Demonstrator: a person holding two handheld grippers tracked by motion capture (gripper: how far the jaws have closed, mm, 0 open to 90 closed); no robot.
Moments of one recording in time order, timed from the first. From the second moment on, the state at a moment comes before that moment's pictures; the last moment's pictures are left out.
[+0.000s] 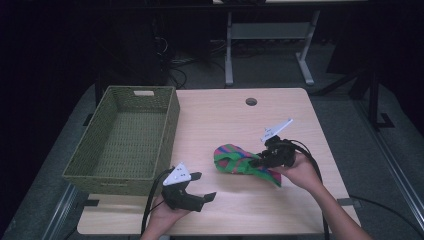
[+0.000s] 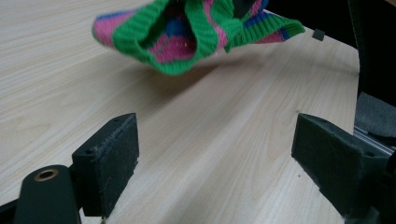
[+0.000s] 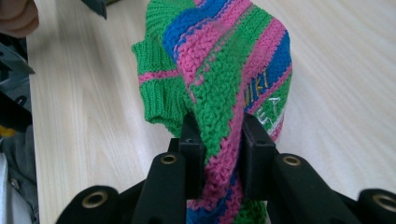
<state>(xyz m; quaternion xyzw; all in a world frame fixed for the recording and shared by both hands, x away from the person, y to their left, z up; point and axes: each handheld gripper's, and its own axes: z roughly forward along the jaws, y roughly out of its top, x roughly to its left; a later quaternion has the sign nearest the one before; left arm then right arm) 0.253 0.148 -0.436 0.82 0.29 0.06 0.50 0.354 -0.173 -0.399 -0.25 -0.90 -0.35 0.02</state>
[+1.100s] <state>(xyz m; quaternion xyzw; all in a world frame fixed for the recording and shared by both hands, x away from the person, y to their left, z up) 0.252 0.147 -0.436 0.82 0.29 0.06 0.50 0.337 -0.149 -0.447 -0.25 -0.92 -0.31 0.04</state>
